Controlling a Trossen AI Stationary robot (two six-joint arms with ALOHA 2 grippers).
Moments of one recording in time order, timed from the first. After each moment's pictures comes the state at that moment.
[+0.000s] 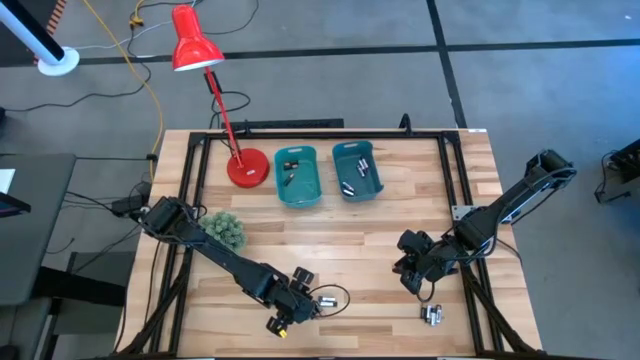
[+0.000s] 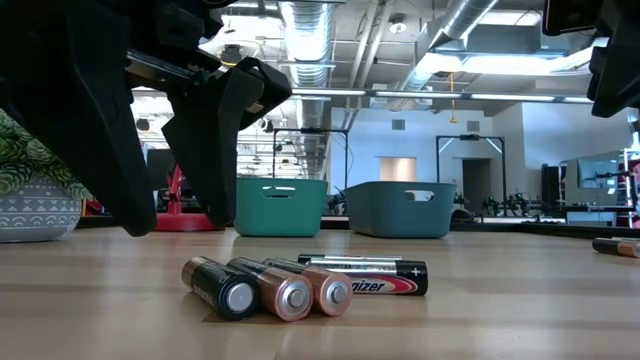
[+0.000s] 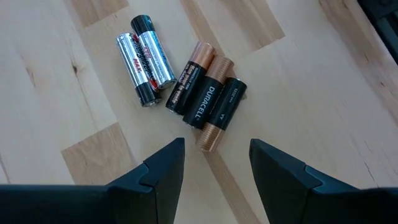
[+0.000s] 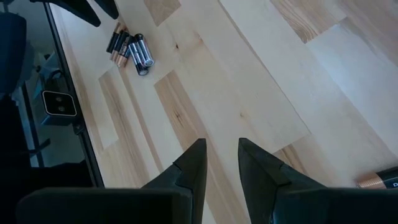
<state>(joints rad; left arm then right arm) -0.55 1.96 1.32 -0.43 -0.11 -0.02 0.64 1.15 0.76 -0.56 0.27 1.17</state>
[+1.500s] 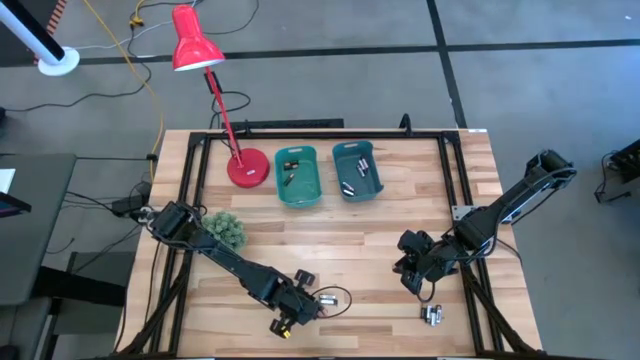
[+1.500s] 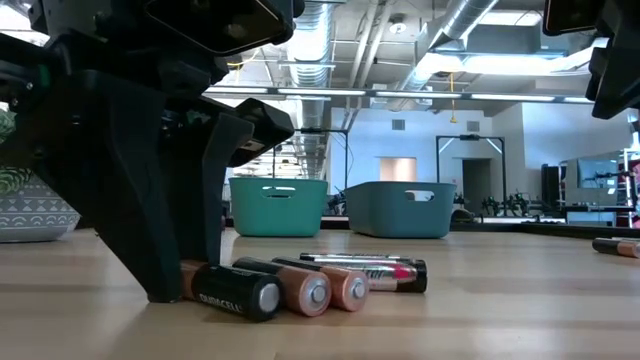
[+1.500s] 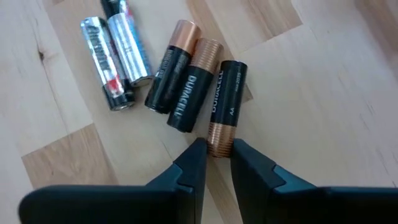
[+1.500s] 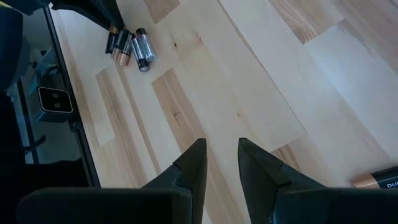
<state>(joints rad) -0.54 2.03 1.32 -0.38 -0.10 -0.06 0.64 1.15 0.76 -0.57 0.27 1.15</state>
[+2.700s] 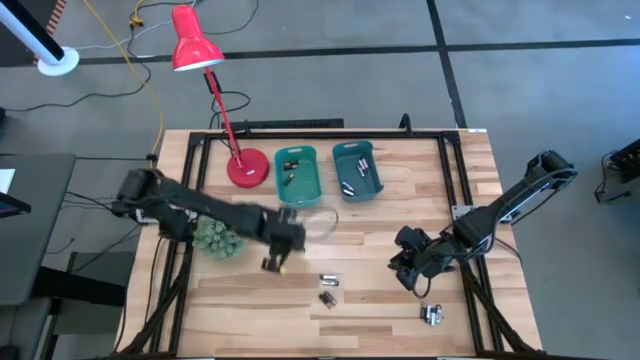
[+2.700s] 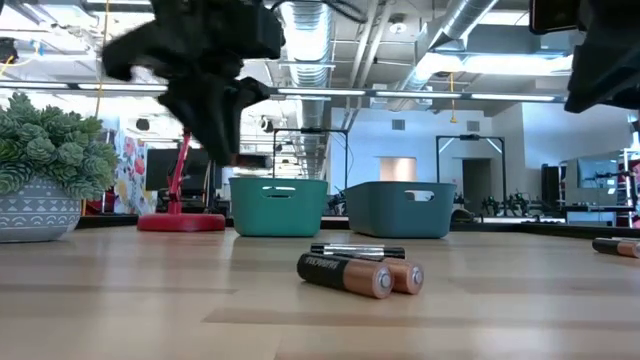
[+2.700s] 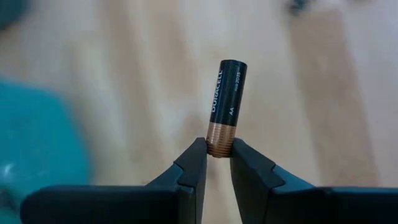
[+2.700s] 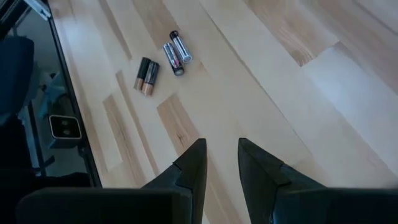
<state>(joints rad) -0.19 1.62 1.18 -0.71 -0.16 0.11 0.60 1.15 0.76 -0.52 0.30 1.16</state>
